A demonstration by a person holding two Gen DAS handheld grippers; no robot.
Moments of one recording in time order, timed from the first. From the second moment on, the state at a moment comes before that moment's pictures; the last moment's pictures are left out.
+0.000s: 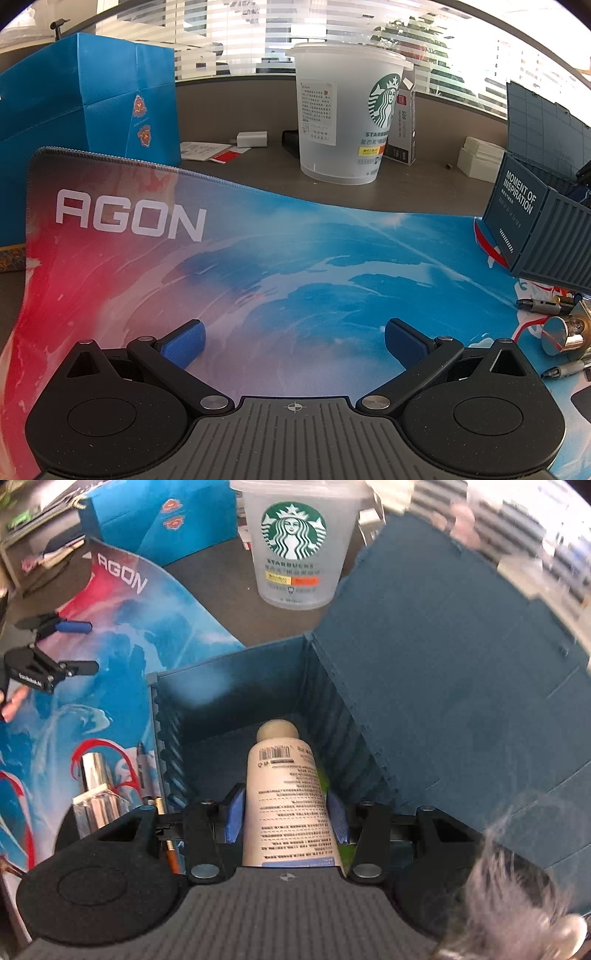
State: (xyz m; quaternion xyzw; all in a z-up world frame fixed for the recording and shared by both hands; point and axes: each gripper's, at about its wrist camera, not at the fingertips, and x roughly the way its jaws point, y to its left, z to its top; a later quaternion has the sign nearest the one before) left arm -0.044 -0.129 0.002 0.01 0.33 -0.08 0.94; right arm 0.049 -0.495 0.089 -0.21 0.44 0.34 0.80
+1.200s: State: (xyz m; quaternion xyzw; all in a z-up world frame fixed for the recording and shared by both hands) left arm -0.042 -0.126 0.001 0.01 0.33 -0.08 0.94; right arm -0.110 -0.450 0.105 -0.30 0.30 0.14 0.90
